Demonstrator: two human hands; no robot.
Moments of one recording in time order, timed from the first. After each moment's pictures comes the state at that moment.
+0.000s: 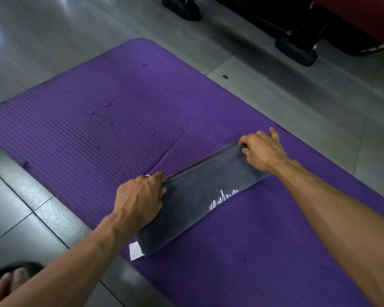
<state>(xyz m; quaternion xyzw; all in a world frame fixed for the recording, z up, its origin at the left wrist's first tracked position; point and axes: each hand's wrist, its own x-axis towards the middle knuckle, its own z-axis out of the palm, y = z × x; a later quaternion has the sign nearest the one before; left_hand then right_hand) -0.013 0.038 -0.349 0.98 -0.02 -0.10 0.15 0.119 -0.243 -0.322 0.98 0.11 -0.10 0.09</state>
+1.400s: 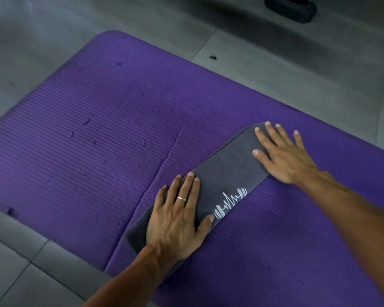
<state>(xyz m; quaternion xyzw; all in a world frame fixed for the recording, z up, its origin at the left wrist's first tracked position) -0.010 -0.006 -0.397 0.97 -0.18 -0.09 0.10 0.098 -0.297 -0.370 0.98 0.02 -0.18 0.08</state>
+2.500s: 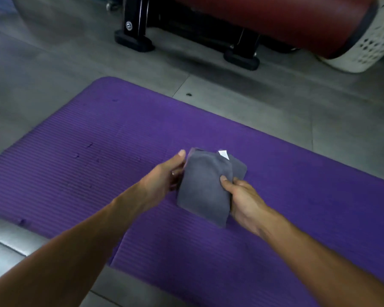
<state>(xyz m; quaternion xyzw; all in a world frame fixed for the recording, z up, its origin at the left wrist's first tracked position) 0.052 0.014 -0.306 0.58 0.00 -0.38 0.72 -0.024 -0.169 -0.298 0.57 -0.29 -0.10 -0.76</state>
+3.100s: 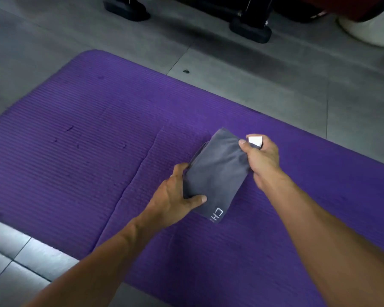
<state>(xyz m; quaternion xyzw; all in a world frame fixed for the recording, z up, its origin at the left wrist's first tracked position) 0.012 -0.036 -0.355 0.86 -0.10 -0.19 0.46 0.052 -0.257 -0.331 0.71 -0.34 0.09 -0.60</state>
